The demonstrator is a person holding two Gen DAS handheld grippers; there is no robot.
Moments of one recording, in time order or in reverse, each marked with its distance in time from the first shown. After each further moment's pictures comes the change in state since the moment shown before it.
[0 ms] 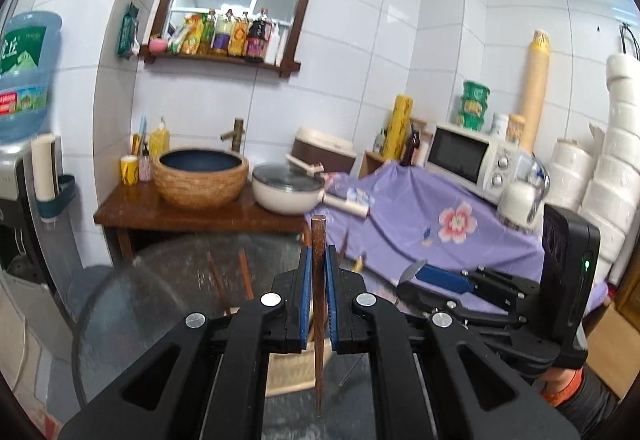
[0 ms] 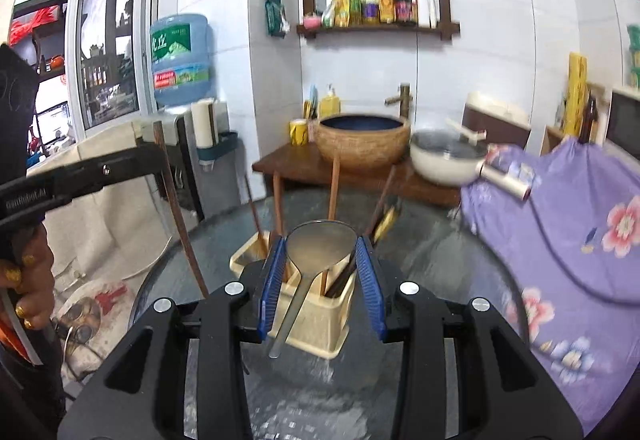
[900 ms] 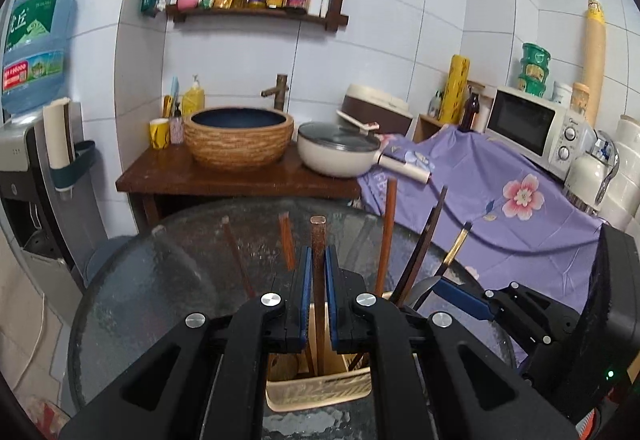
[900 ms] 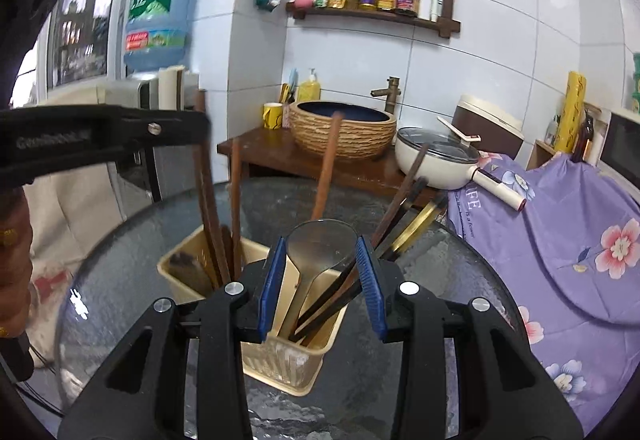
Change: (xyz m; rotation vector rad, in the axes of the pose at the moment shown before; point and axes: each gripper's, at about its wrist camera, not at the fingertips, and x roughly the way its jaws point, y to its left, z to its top) left arm 0.110 0.039 -0.053 -0.022 0.142 0.173; right arm 0.110 0.013 -0.033 -0.113 0.033 -0.136
